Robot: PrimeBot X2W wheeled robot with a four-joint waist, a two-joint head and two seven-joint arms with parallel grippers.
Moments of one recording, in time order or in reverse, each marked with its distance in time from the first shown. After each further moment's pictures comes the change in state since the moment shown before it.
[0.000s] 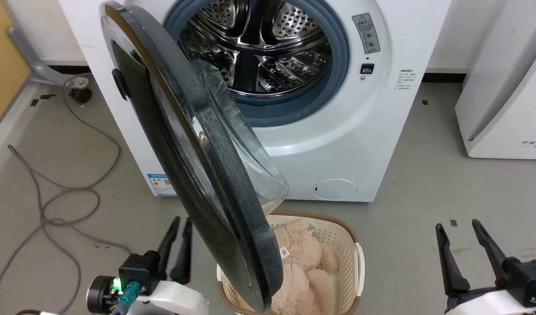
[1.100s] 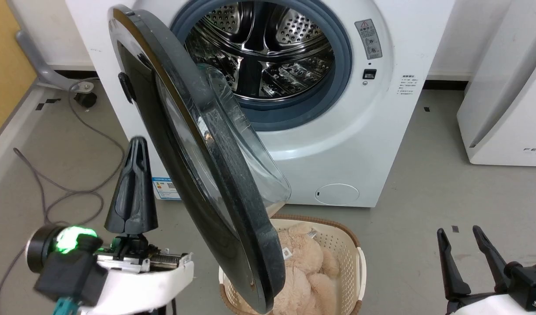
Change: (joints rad) left arm -0.005 0.002 0.015 -0.565 -0.002 0.038 -0.001; right arm 0.015 0.000 0.002 0.011 0.047 0.000 0.000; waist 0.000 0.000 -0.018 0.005
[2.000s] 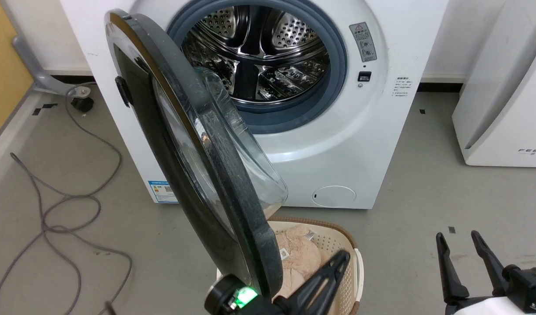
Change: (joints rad) left arm 0.115 -0.008 -0.531 0.049 -0.051 -0.091 0.189; right arm 0.007 0.000 0.007 0.016 0.019 0.000 0.001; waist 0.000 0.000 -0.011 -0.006
